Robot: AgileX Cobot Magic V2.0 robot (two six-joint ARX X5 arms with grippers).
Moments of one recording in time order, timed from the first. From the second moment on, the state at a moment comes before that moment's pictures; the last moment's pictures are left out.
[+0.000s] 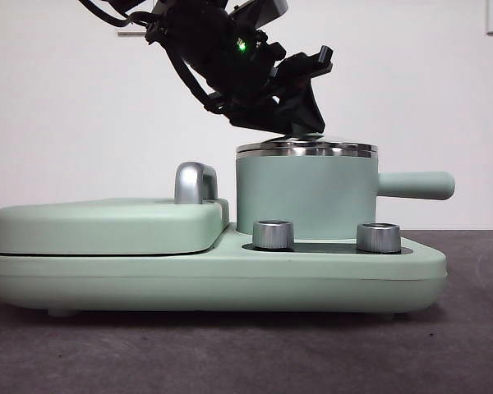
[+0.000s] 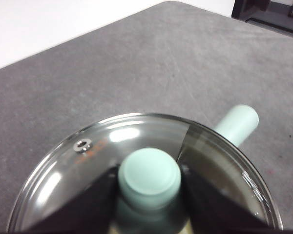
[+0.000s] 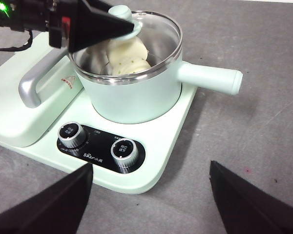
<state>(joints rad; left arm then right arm) -0.72 1.77 1.26 0.14 0.11 0.06 0.67 0.39 0.62 -0.67 0.18 0.28</state>
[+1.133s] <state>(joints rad) -0.70 0.96 0.74 -0.41 0.07 -0.26 0.68 0.78 0.66 -0.40 -0.06 0.21</state>
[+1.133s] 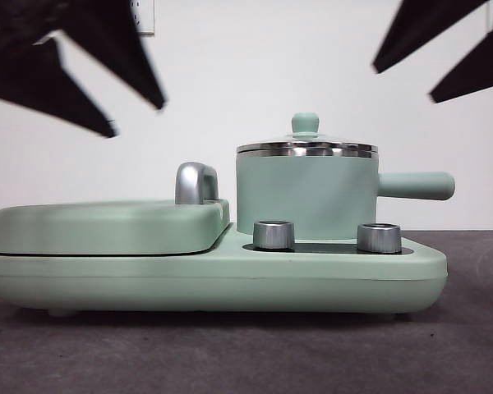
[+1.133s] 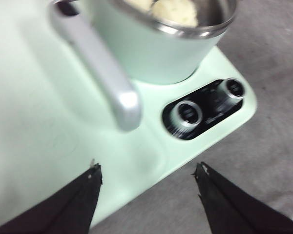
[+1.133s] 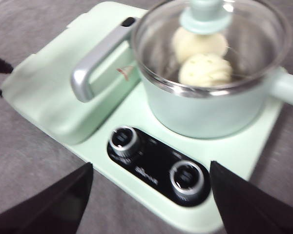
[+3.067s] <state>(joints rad) -0.04 0.01 0.03 -0.11 0.05 -0.05 0.71 0.86 0.67 -0.27 -0.16 0.21</state>
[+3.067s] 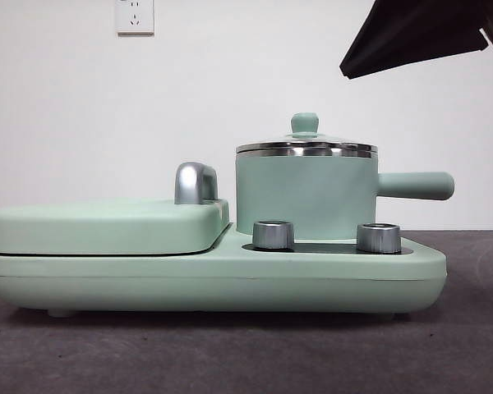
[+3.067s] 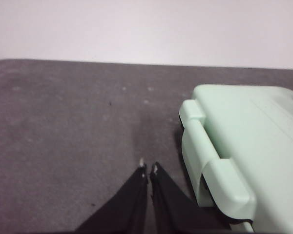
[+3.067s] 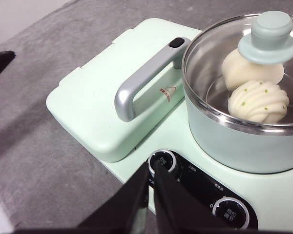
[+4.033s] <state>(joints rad) -0.04 0.00 0.03 -0.12 0.05 -0.04 0.59 0.71 0.60 -0.24 -0.07 0.10</state>
